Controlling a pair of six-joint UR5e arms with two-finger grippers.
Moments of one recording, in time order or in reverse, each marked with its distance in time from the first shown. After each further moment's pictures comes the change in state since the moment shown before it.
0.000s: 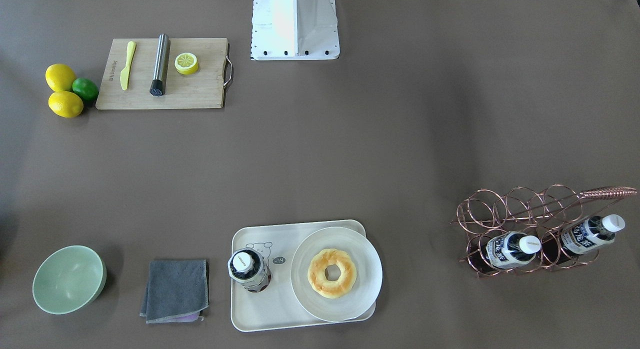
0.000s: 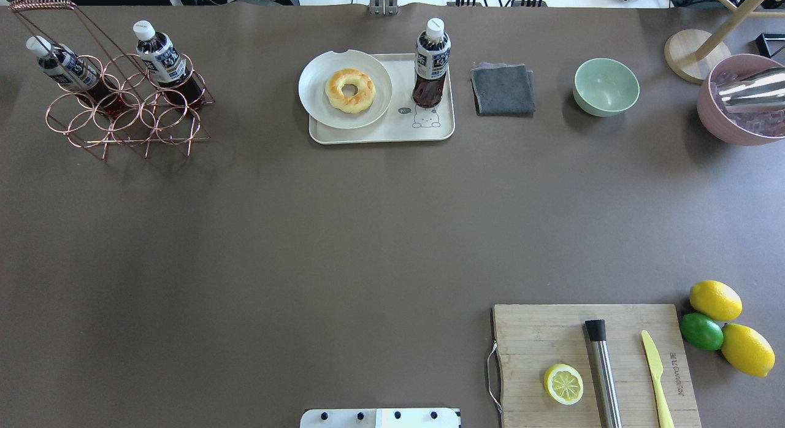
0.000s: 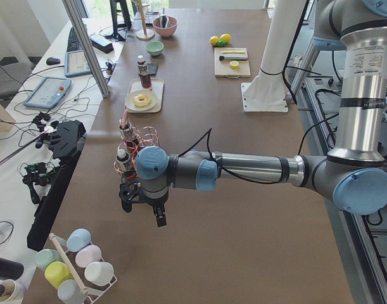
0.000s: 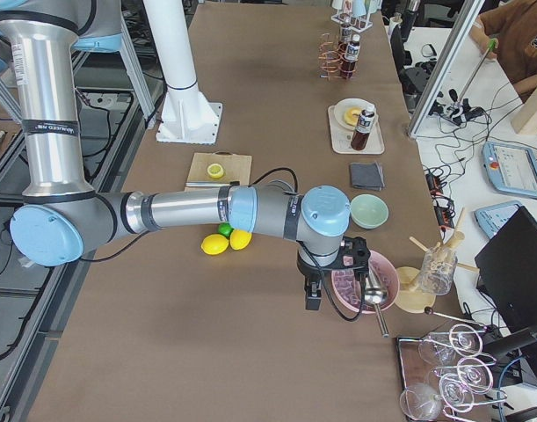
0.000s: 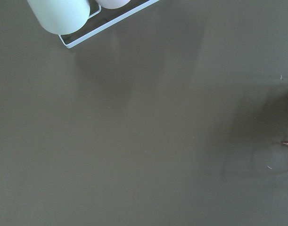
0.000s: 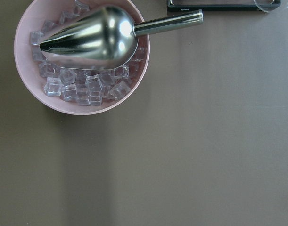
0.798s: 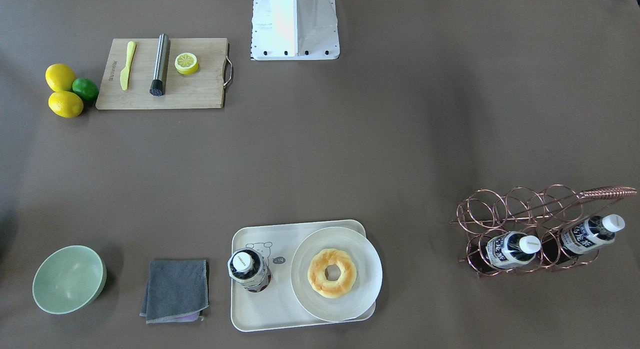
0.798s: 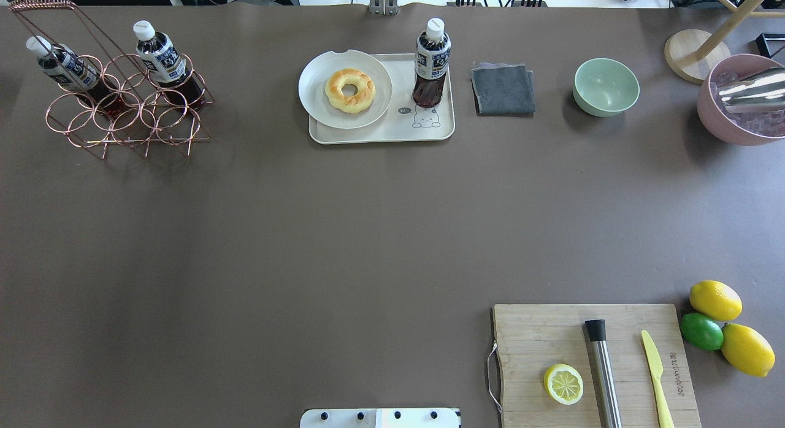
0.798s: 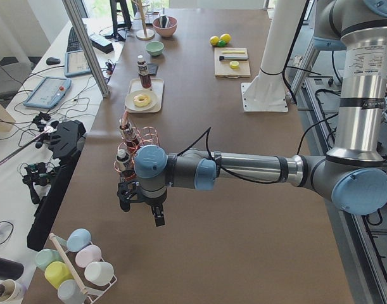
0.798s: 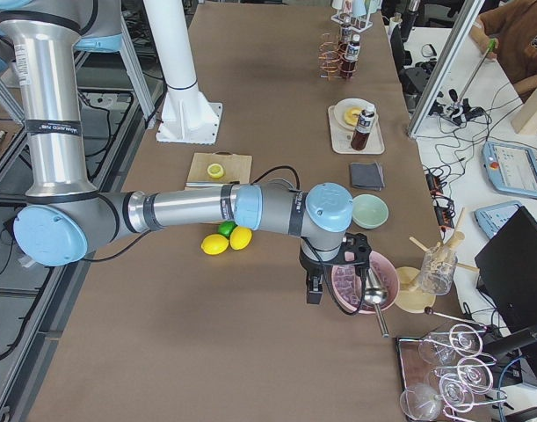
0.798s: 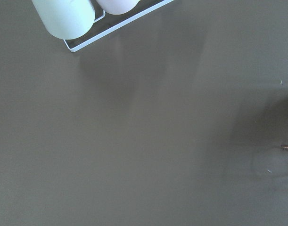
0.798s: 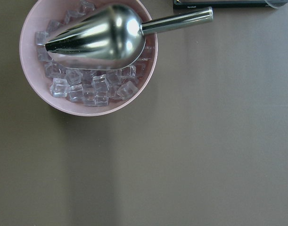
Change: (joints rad) left arm -0.005 -0.010 0.003 0.001 0.004 0.000; right arm -0.025 0.003 0.004 0.002 0.009 0.036
